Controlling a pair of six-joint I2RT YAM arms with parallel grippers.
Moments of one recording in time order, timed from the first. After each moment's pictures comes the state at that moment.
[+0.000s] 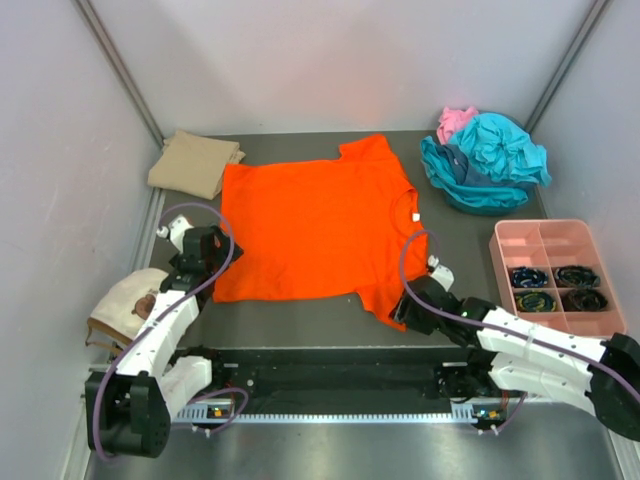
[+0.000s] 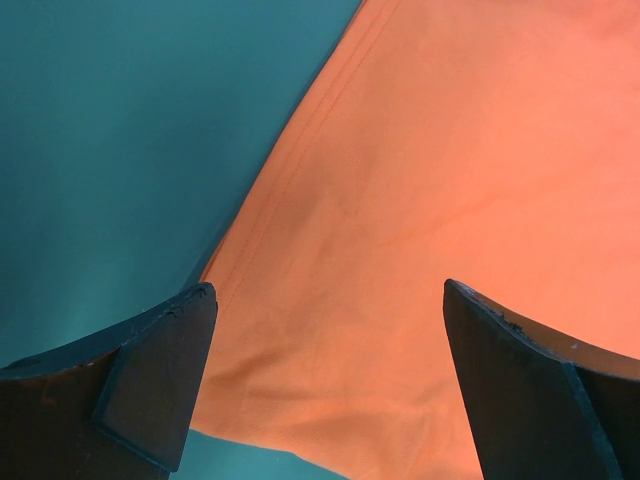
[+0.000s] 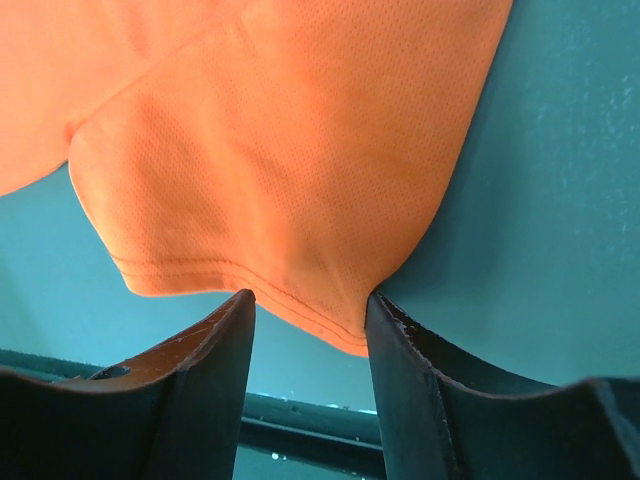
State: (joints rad) left arm -0.08 0.97 0.54 -0.26 -0.28 -0.73; right arm 0.87 0.93 0.35 -0.39 0.22 1.12
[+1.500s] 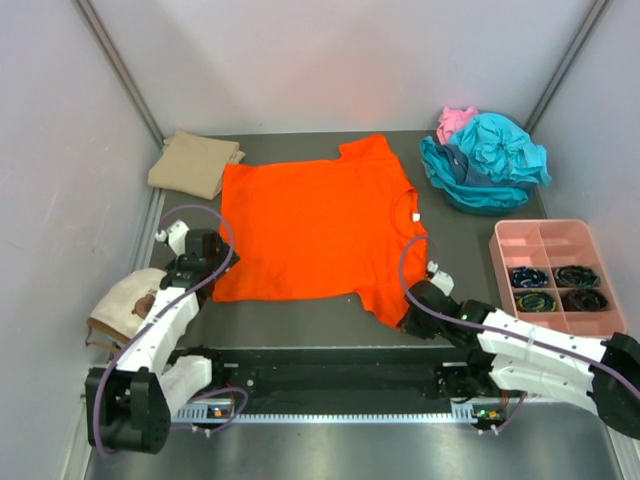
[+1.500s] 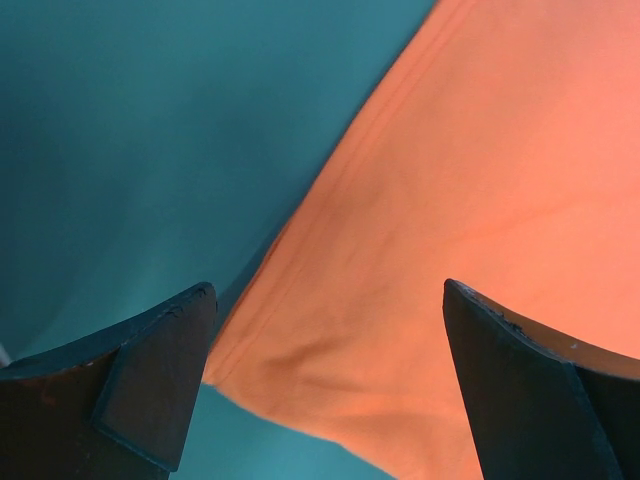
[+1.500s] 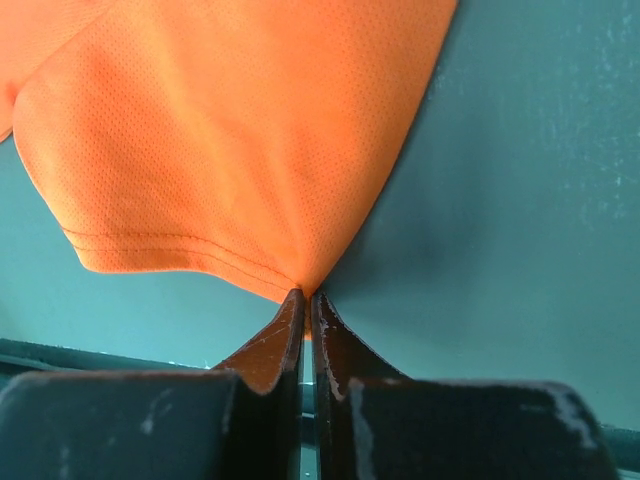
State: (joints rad) left arm -0.08 0.99 0.55 -0.36 -0.36 -0.73; right arm 0.90 0.92 0.33 -0.44 0.21 1.15
